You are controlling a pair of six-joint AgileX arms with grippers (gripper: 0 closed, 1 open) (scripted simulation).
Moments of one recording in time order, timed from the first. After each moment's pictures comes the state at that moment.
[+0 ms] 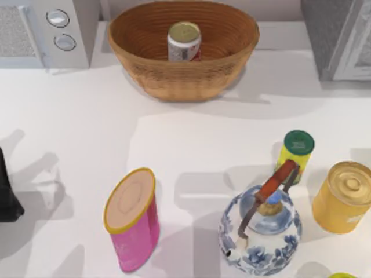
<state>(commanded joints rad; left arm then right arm) 0.00 0.00 0.00 0.00 0.00 0.00 -1.03 1.55 0.37 1.21 -1.01 0.03</state>
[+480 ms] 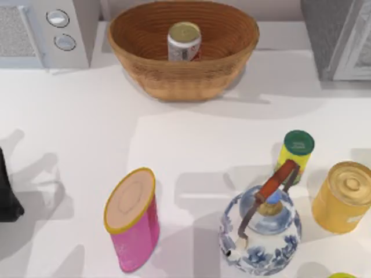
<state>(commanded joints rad) 0.00 0.00 0.00 0.00 0.00 0.00 -1.03 1.54 0.52 1.05 -1.02 0.03</state>
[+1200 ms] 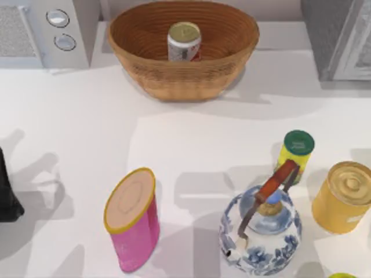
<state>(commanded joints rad) 0.00 0.00 0.00 0.00 0.00 0.00 -1.06 1.41 1.41 -0.02 -1.04 0.03</state>
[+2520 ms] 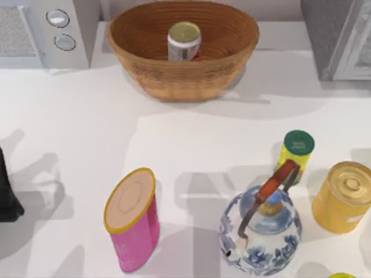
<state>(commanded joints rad) 0.00 0.00 0.00 0.00 0.00 0.00 -0.64 1.38 1.77 -0.42 -0.61 0.04</state>
